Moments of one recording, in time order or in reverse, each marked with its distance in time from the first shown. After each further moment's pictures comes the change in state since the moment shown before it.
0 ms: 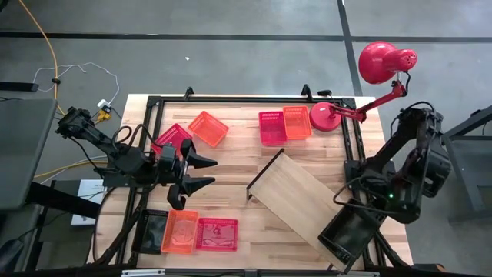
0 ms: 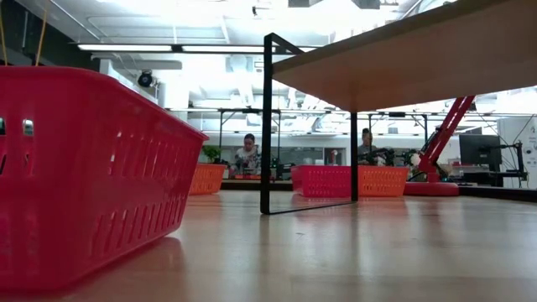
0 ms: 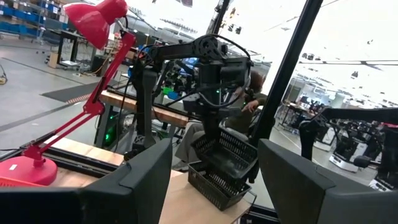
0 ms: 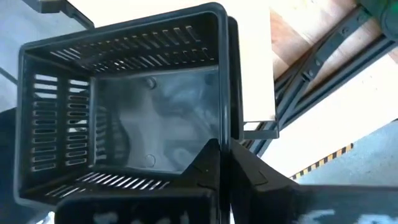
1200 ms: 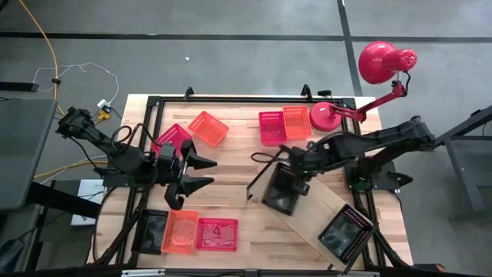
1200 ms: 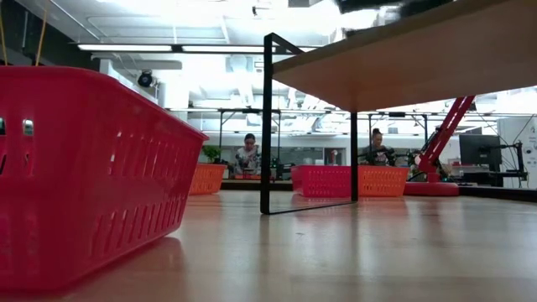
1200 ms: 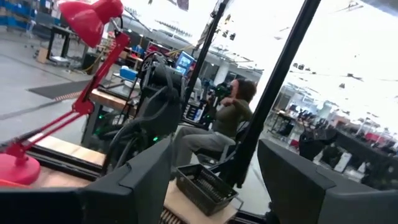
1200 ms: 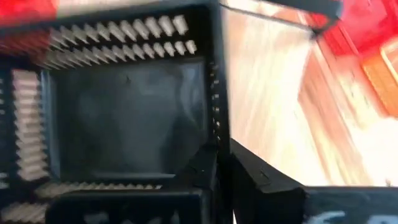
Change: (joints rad) left arm -0.001 0.000 0.000 0.026 0.019 -0.027; right arm -0.809 0.170 -0.247 0.421 0.187 -1.288
